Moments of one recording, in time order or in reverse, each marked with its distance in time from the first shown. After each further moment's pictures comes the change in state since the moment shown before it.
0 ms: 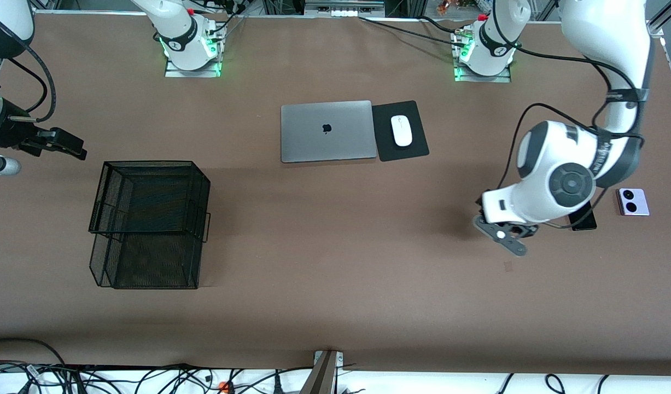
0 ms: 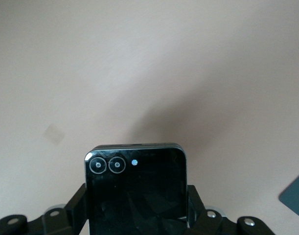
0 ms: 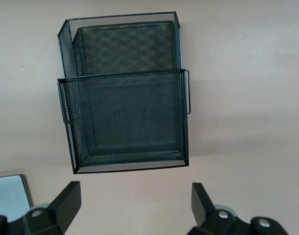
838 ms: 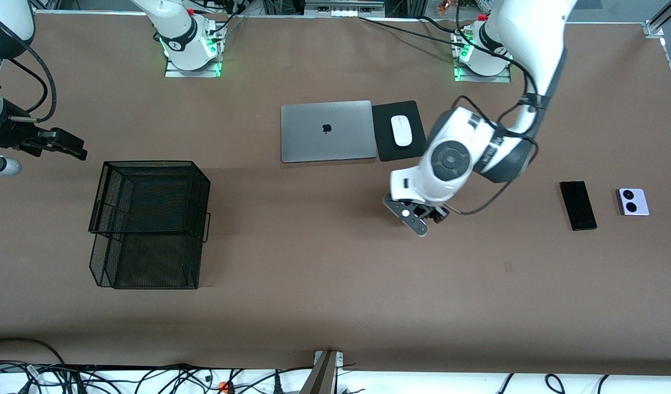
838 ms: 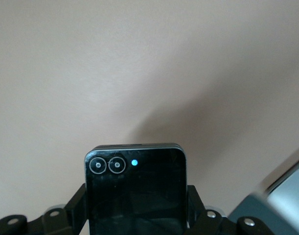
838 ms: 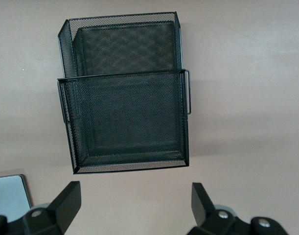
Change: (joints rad) left arm -0.243 0.088 -0.060 0.044 -0.004 0.053 -0.408; right arm 0.000 0.001 0.000 0.000 0.000 0.001 0.000
